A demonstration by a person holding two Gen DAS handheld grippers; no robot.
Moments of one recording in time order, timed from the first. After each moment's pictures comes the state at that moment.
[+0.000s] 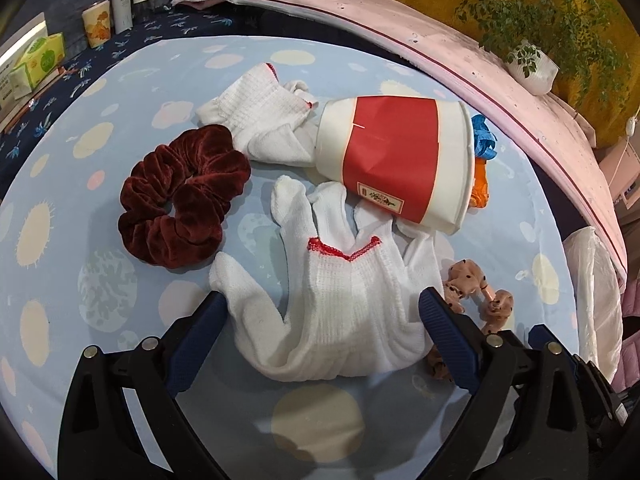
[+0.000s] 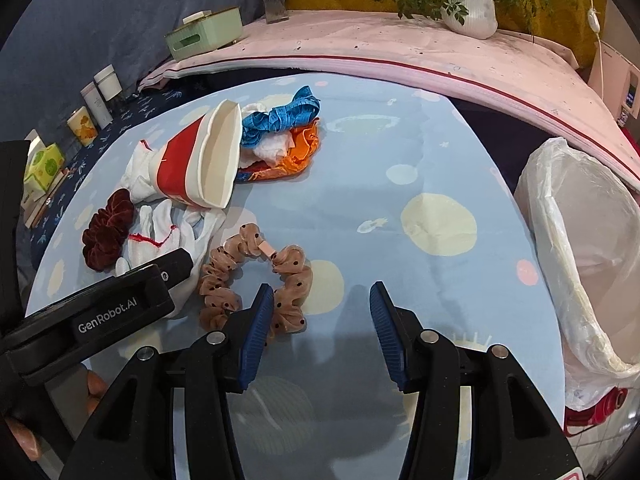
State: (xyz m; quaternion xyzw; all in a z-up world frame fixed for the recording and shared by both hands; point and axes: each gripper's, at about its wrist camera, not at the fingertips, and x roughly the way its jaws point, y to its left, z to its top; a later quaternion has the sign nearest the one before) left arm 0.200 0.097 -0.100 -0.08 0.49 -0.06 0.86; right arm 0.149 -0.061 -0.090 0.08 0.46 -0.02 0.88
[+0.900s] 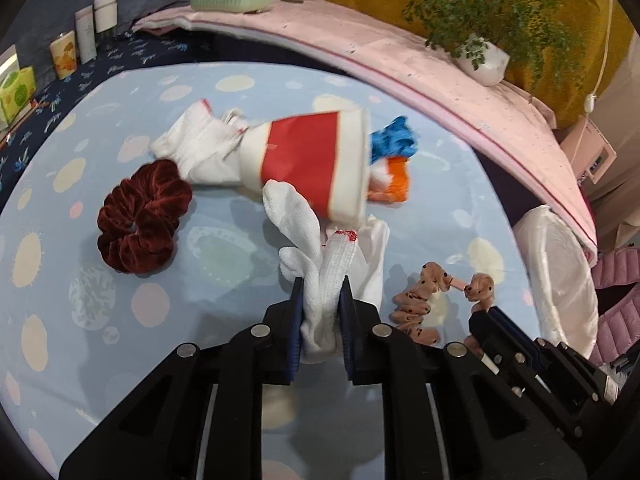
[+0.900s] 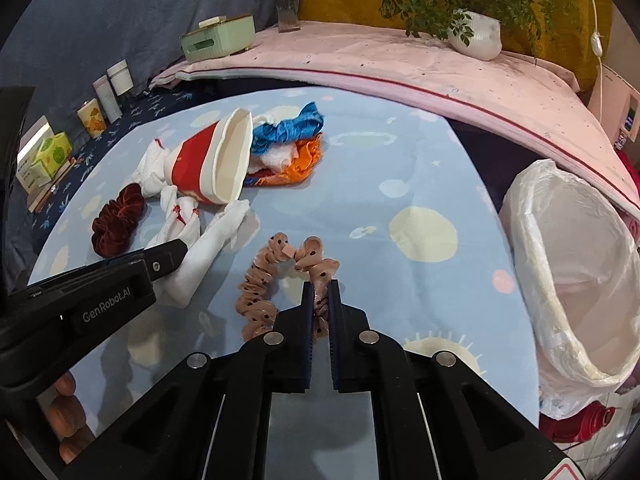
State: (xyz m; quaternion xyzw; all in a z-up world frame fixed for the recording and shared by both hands) left arm 0.177 0.067 -0.062 -0.06 0.47 -0.13 0.87; right arm 0.125 -0.071 -0.059 0.05 0.43 -0.02 0.90
